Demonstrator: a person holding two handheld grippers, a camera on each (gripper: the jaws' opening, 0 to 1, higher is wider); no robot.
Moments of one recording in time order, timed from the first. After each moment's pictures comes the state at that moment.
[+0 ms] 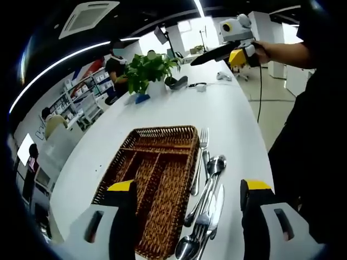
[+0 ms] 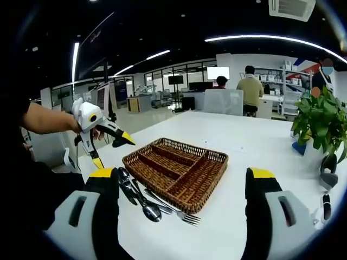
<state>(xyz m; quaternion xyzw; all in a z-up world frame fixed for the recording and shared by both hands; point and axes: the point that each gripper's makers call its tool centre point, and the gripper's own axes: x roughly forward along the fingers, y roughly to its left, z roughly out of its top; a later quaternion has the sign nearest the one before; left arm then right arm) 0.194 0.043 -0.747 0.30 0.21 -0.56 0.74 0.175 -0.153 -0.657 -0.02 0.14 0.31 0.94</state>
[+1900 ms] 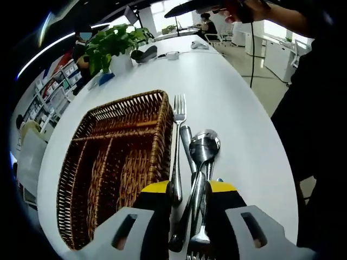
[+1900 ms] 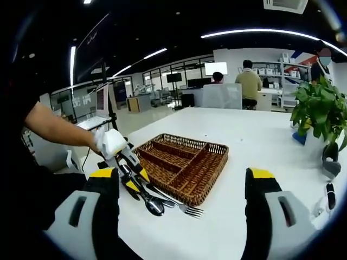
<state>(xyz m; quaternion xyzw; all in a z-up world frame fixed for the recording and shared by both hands) 0.191 -0.001 -0.850 0.36 0.26 -0.62 0.65 0.170 -0.165 -0.674 -0.01 0.16 0.30 0.94</state>
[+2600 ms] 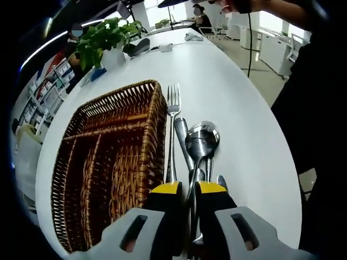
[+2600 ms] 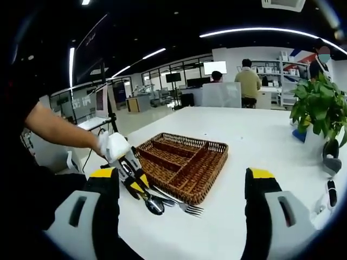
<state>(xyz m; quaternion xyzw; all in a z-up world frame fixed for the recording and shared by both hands) 0.189 -0.003 -0.862 0.37 0.28 -0.63 0.63 0.168 -0.167 -0.676 0.00 0.16 0.30 0.94</state>
